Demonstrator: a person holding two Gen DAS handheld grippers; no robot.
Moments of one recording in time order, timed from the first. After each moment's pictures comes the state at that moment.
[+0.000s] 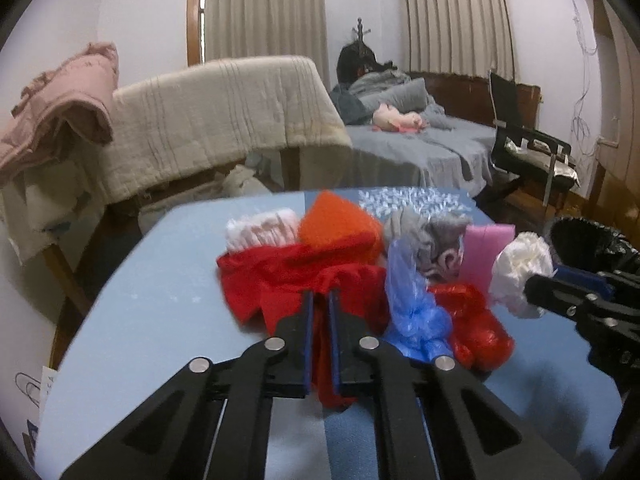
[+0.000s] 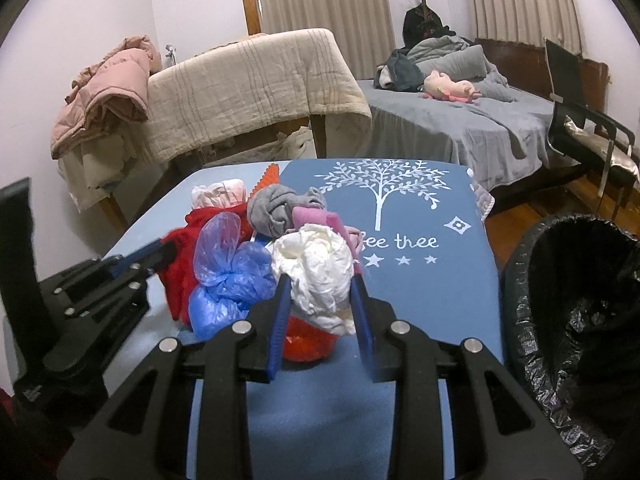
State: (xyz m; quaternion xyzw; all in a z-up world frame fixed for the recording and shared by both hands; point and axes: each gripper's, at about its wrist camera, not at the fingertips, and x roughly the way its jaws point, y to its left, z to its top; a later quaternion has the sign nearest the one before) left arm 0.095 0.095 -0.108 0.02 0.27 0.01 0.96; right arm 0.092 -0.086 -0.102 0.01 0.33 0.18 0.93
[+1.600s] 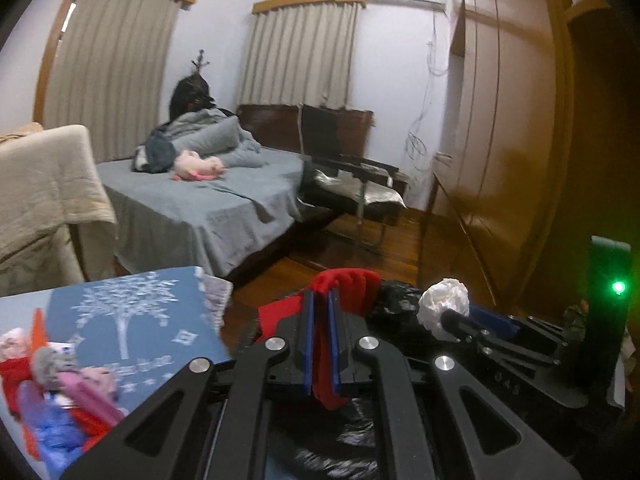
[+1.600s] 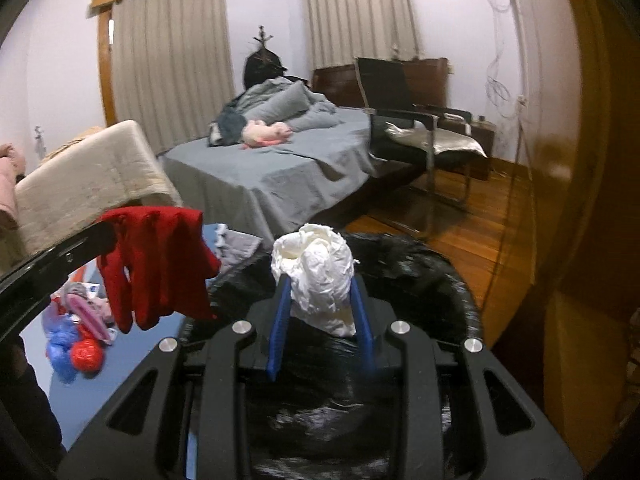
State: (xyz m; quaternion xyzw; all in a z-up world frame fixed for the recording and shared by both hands) left arm 0.102 -0.164 -0.025 0.00 0.22 -0.30 0.93; right arm 0.033 -0.352 -0.057 0.07 0.26 -0.09 0.96
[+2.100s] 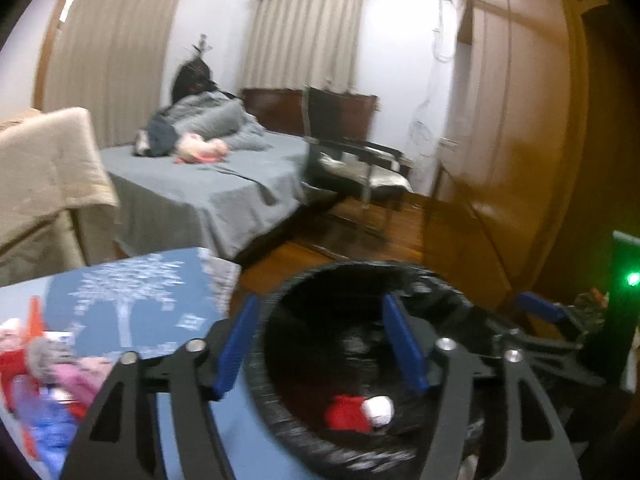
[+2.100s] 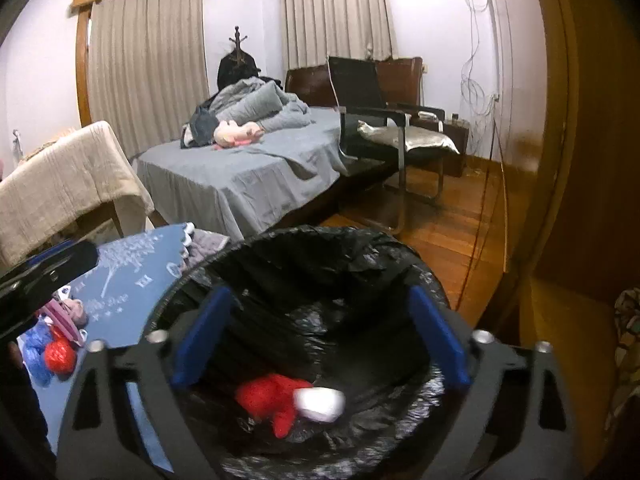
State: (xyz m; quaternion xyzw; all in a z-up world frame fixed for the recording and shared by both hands) left arm 0.109 -0.140 -0.038 0.00 0.24 -0.28 0.93; right arm 0.031 -0.357 -0.069 0.07 0.26 -0.14 0.95
